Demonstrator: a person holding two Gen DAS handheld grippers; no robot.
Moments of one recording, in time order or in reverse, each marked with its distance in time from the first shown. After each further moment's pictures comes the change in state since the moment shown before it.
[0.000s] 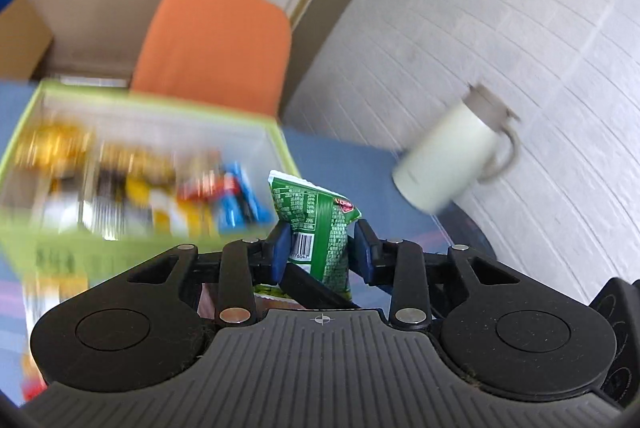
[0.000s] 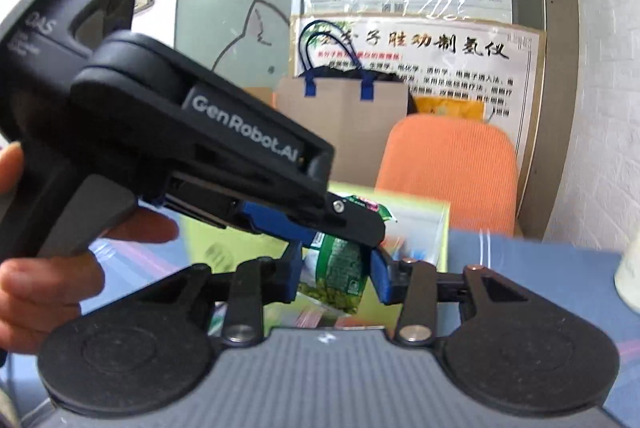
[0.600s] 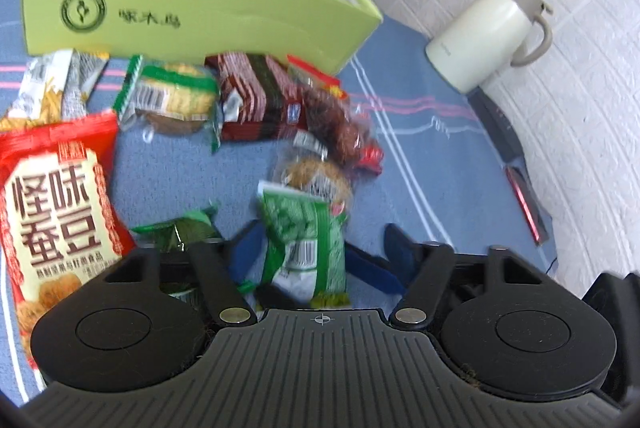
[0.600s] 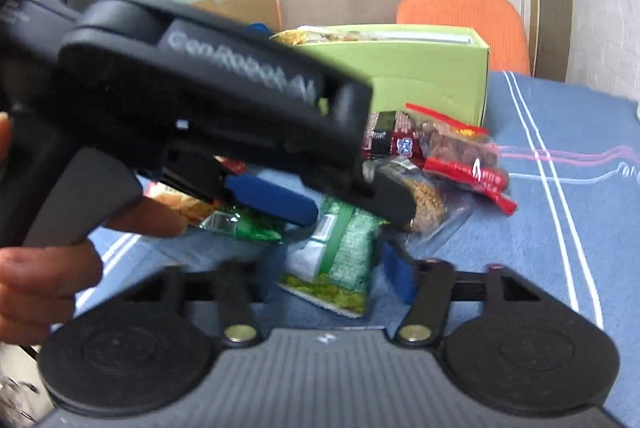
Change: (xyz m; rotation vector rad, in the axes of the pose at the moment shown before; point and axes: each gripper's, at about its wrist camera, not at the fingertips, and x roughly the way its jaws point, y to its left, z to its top) left arm -0.007 0.034 -0.147 -0.078 0.271 0.022; right arm -0.042 0.063 -0.117 0.121 0.265 0.027
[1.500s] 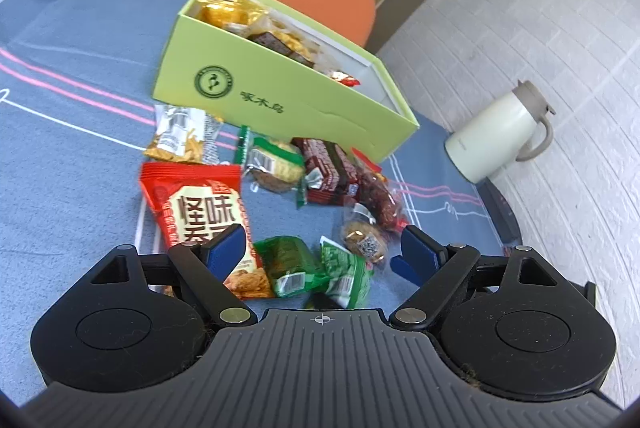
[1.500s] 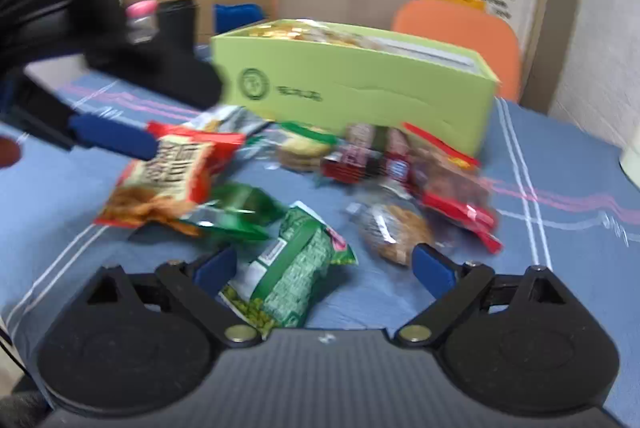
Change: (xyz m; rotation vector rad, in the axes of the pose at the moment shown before) left arm -0.095 0.039 -0.015 -0.135 -0.260 0.018; right arm 0.013 0.005 0.013 -0.087 0.035 -0.121
